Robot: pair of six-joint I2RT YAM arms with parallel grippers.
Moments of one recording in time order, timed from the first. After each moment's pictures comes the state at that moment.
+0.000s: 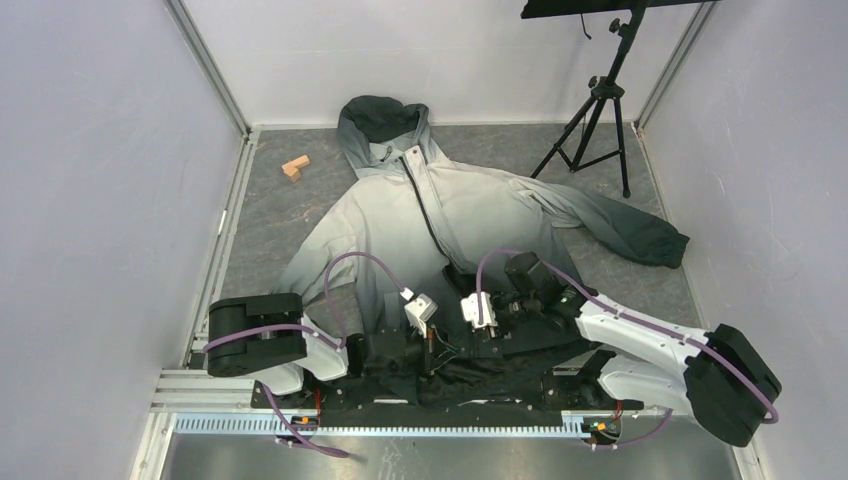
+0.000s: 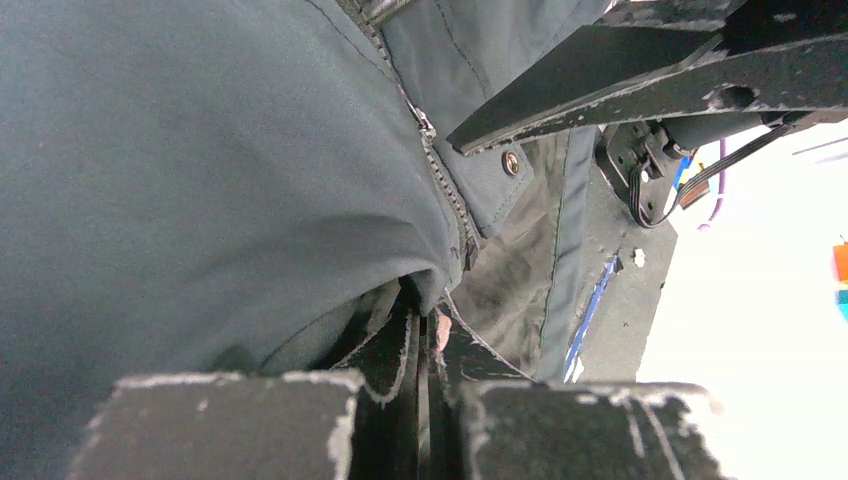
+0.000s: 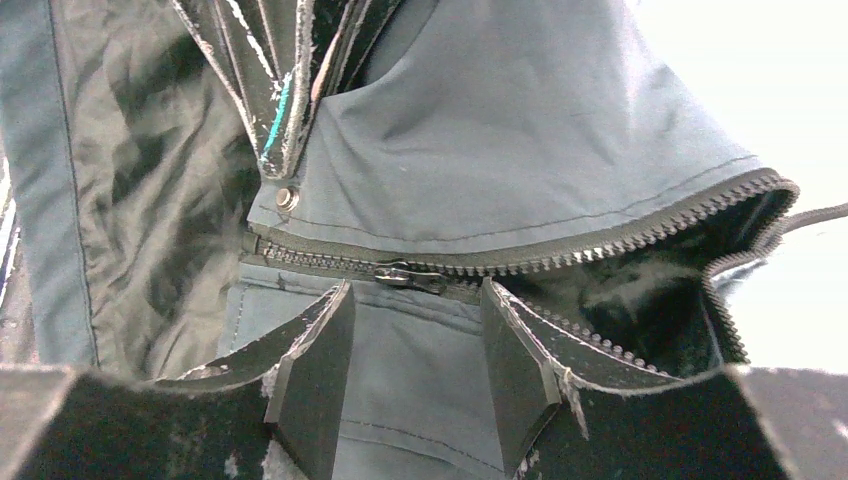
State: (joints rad) left arm -1.35 1.54 0.16 1.05 -0.20 -0.73; right arm 0.77 1.08 0.47 -0.22 -0.61 -0.87
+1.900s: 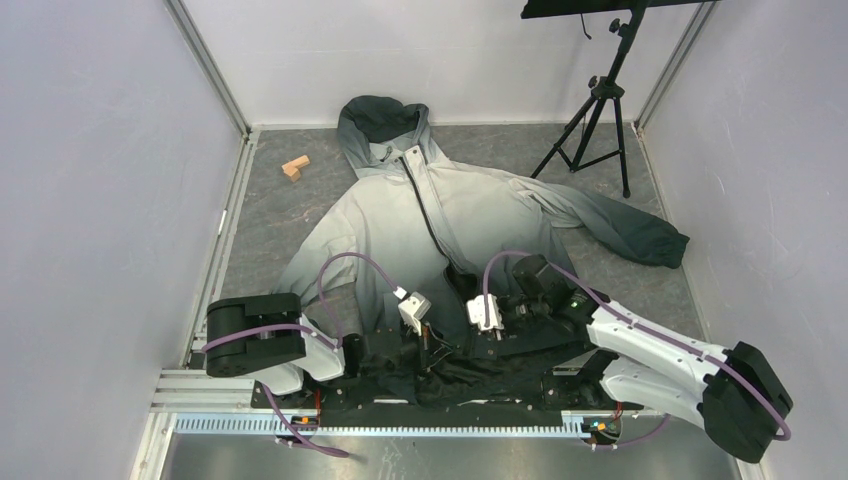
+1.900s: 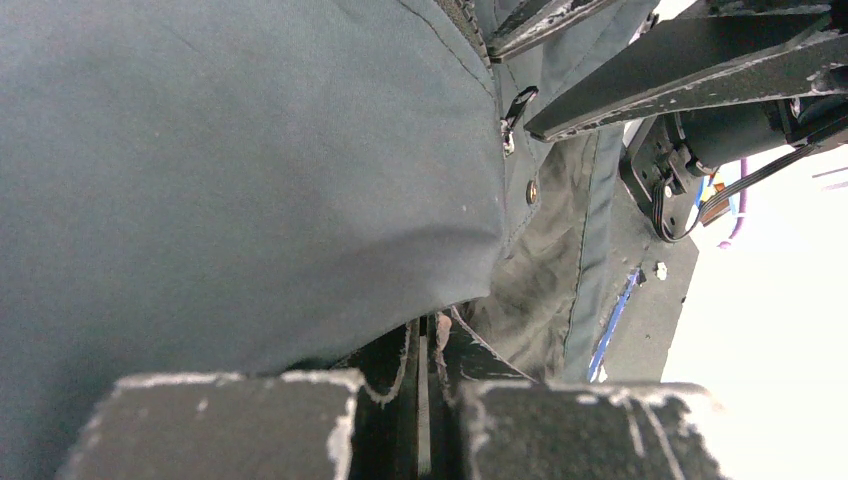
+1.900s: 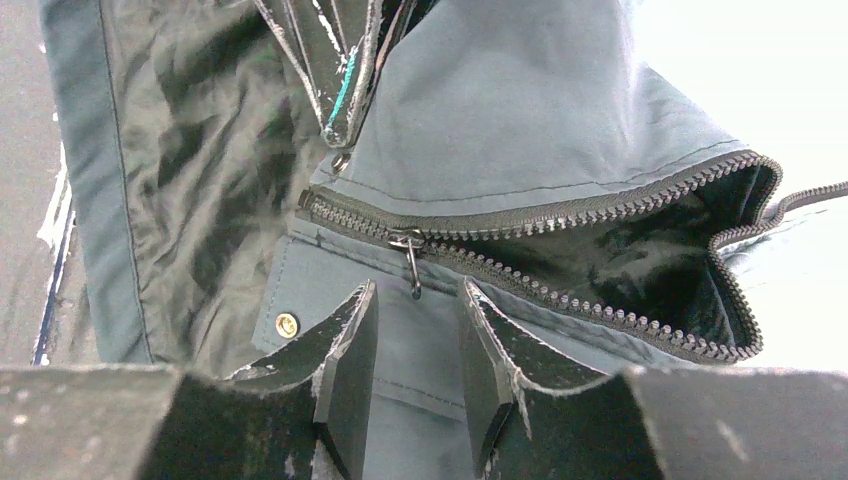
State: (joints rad) left arm -1.33 1.53 0.13 1.07 -0.24 -0.73; right arm 0.77 0.98 0.46 -0.32 -0.62 -0.86
